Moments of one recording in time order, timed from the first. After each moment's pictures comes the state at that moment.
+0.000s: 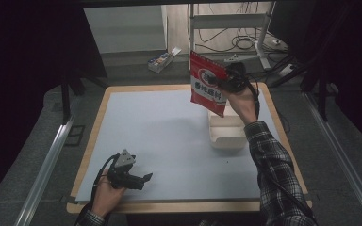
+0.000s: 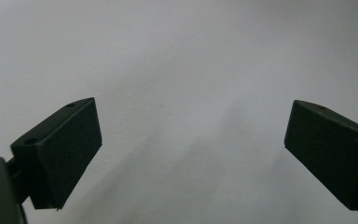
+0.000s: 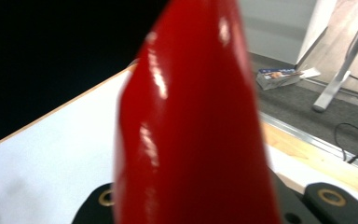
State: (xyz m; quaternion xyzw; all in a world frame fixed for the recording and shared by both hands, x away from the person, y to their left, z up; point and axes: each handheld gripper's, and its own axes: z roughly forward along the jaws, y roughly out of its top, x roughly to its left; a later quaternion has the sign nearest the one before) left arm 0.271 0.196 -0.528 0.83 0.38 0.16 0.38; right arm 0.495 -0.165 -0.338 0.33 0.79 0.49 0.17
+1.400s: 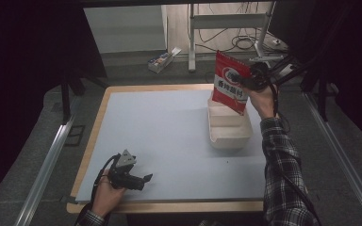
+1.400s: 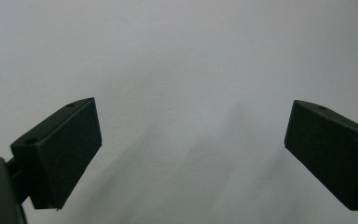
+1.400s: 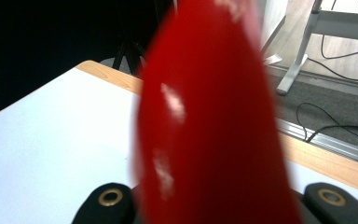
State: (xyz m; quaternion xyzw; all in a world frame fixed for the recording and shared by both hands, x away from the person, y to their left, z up) left arm 0.272 0.195 -0.530 0.83 0.38 0.15 0.38; right arm 0.534 -0.239 -0.365 0.39 0.76 0.48 0.18
